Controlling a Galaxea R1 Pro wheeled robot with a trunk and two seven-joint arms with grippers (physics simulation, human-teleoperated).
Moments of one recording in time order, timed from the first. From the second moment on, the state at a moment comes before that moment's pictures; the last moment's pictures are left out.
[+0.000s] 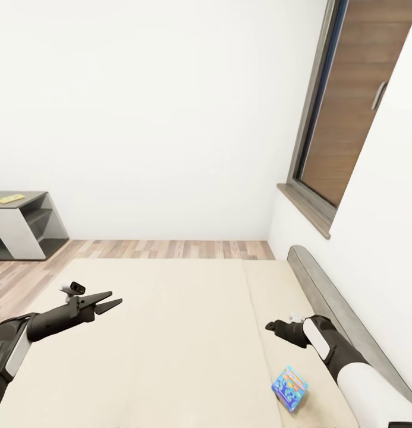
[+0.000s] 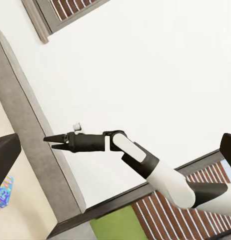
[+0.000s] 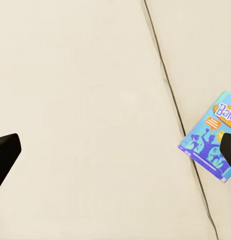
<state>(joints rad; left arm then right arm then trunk) -0.52 0.37 0.24 -0.96 0.34 0.94 -1.57 -0.69 -0.14 0.01 -0.57 -0.49 0.69 0.02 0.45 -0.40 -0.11</state>
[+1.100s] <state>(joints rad) -0.52 0.37 0.23 -0.96 0.34 0.94 -1.57 -0.71 -0.15 0.01 -0.57 -0.44 0.68 0.02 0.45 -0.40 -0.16</state>
